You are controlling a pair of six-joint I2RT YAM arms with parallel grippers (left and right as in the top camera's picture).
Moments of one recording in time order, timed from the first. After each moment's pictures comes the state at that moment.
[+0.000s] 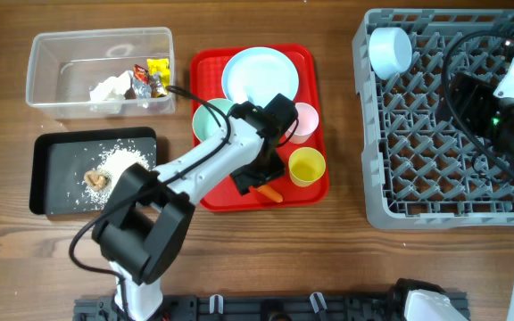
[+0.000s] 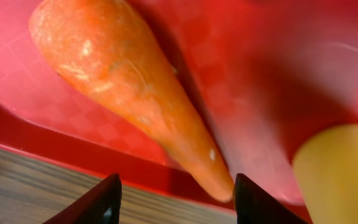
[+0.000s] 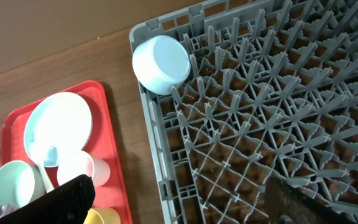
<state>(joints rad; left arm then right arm) -0.68 1.95 1.41 -1.08 0.08 -1.15 -0.19 1.22 1.55 -1.12 -0.09 0.15</state>
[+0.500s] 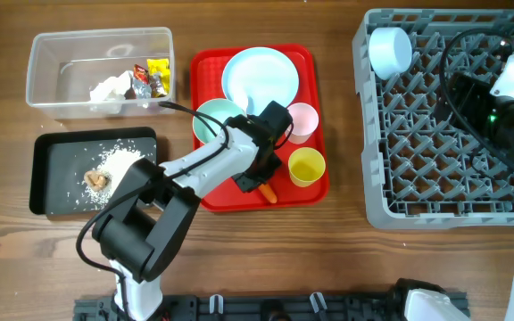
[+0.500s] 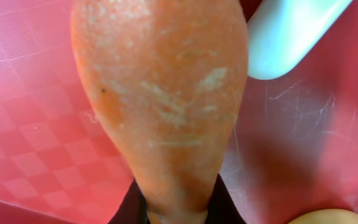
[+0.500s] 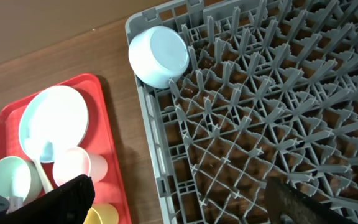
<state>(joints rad) -0.67 1.96 1.26 -0.80 0.05 -1.28 -0.19 1.25 1.55 -1.13 -0.09 0.14</state>
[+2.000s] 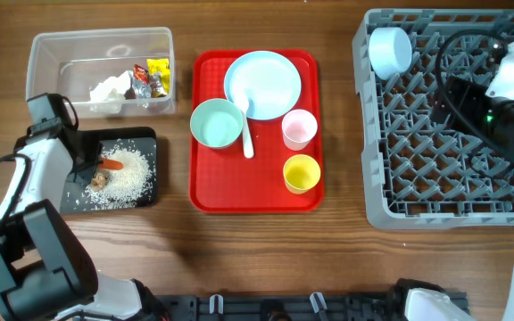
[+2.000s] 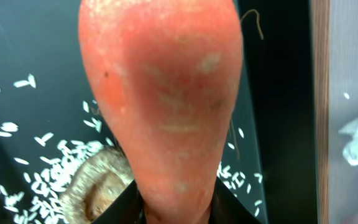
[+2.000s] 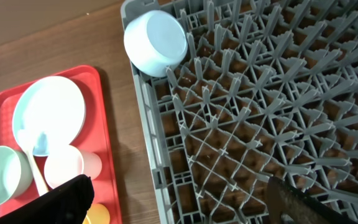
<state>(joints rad) 0.37 1.68 1.01 -0.62 -0.06 -1.02 -0.19 1.27 1.55 -1.16 -0.09 0.12</state>
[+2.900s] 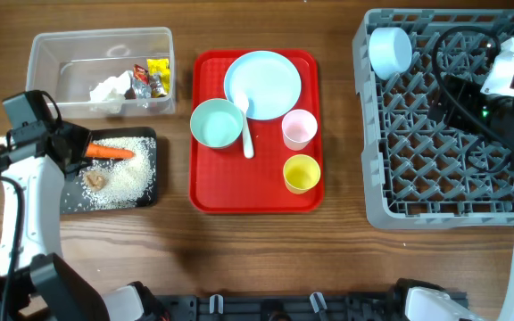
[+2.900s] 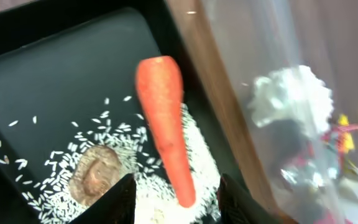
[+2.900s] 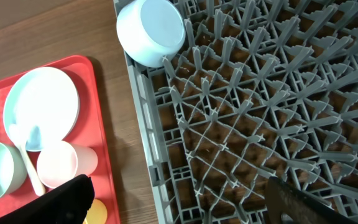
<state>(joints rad) 0.39 1.47 1.03 -0.63 -0.02 -0.82 -0.19 1.31 1.55 -1.17 -0.09 0.12</state>
